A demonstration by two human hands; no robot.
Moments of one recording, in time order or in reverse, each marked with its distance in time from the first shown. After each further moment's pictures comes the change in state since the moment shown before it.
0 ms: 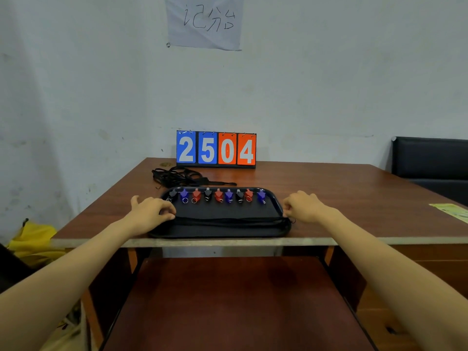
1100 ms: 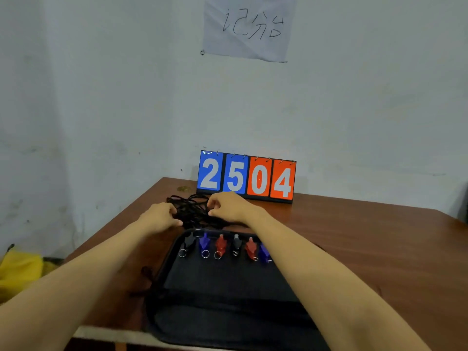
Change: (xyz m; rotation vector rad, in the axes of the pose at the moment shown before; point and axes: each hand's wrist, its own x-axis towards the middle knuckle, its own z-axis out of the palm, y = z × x) left_hand 0.166 -0.085 0.011 -0.234 0.017 -0.275; right_hand 0.229 -0.187 -0.025 0.390 0.010 -0.423
